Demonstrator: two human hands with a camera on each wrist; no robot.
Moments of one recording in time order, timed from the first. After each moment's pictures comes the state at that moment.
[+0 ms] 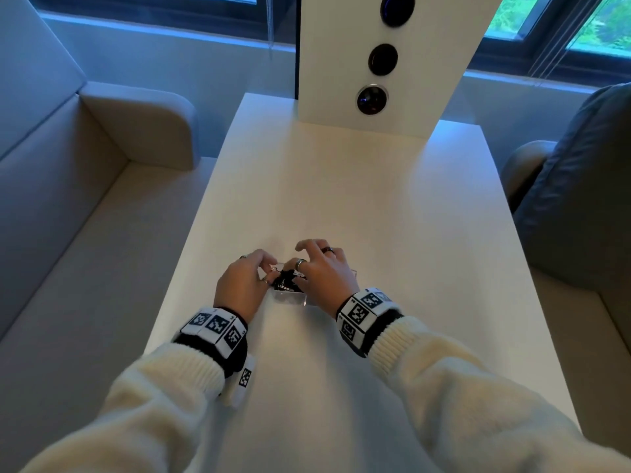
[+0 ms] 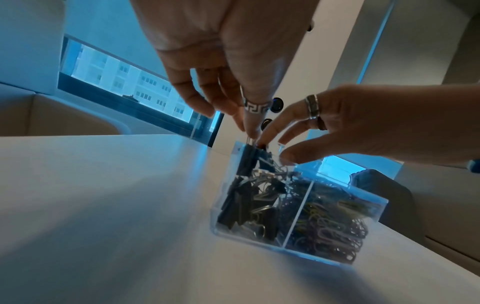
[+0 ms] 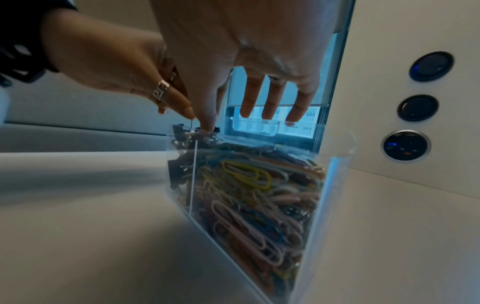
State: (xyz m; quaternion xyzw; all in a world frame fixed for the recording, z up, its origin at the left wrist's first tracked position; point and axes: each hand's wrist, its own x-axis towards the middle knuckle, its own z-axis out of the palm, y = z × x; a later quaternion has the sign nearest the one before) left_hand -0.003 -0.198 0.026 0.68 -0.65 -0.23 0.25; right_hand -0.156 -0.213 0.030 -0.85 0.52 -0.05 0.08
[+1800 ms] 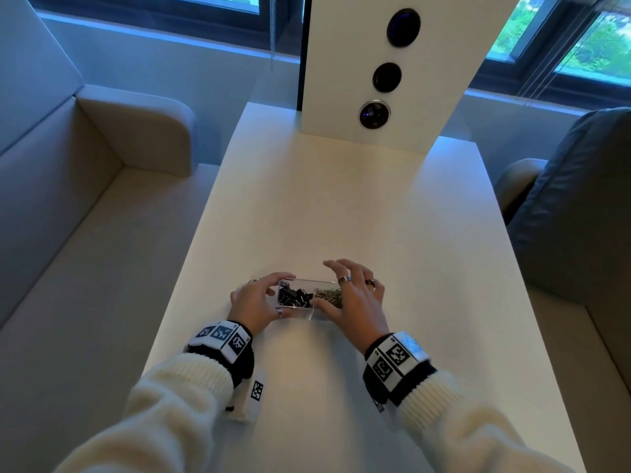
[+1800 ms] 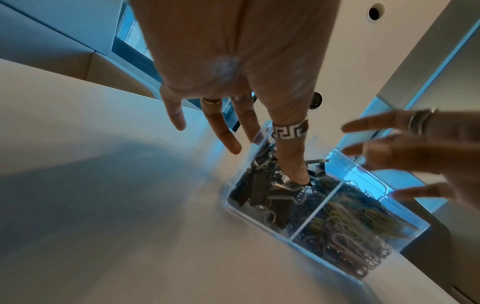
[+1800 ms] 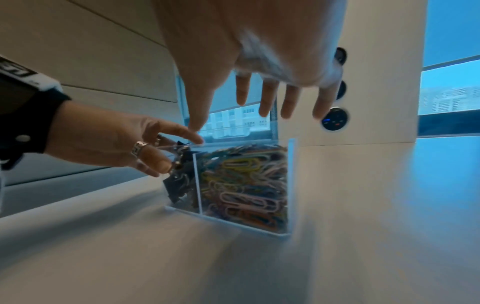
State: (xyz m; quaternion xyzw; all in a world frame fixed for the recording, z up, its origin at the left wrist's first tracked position) left_hand 0.006 -0.209 -0.003 0.64 -0.64 -0.38 0.19; right_hand -0.180 -0.191 0.025 -0.74 0.64 -0.13 0.16
